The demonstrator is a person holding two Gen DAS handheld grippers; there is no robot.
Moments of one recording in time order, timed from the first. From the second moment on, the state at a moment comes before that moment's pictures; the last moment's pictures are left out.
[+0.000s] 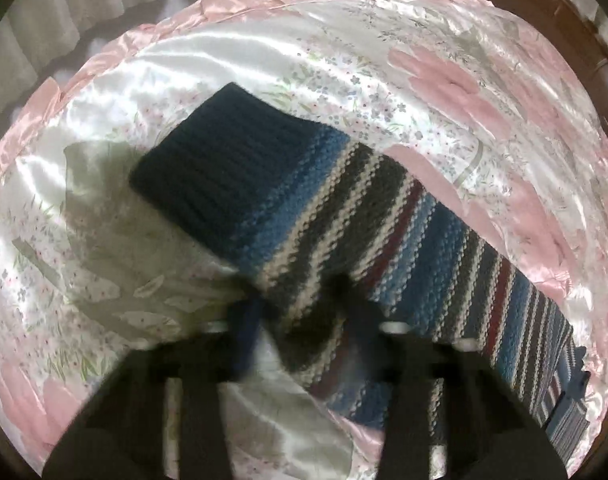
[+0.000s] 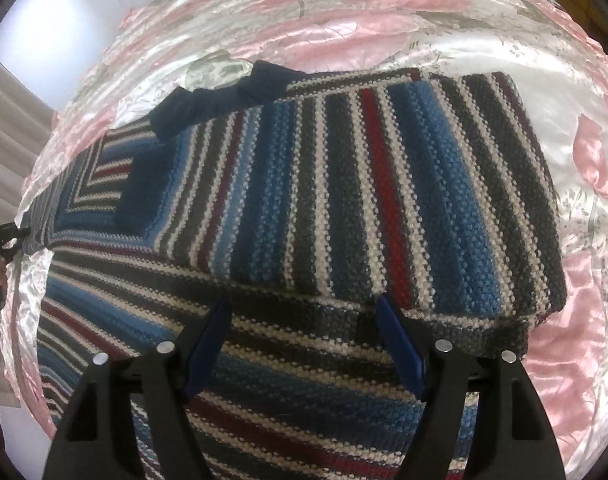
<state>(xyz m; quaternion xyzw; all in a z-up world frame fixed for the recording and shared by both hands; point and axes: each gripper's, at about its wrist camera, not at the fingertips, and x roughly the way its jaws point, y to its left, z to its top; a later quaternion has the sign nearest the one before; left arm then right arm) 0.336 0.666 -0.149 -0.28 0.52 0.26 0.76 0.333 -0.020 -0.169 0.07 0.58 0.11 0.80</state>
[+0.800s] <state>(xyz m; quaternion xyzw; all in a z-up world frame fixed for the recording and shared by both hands) 0.340 0.397 -0.043 -0.09 0.41 0.06 0.91 0.312 -0.046 -0.138 0.07 0.55 0.11 0.82</state>
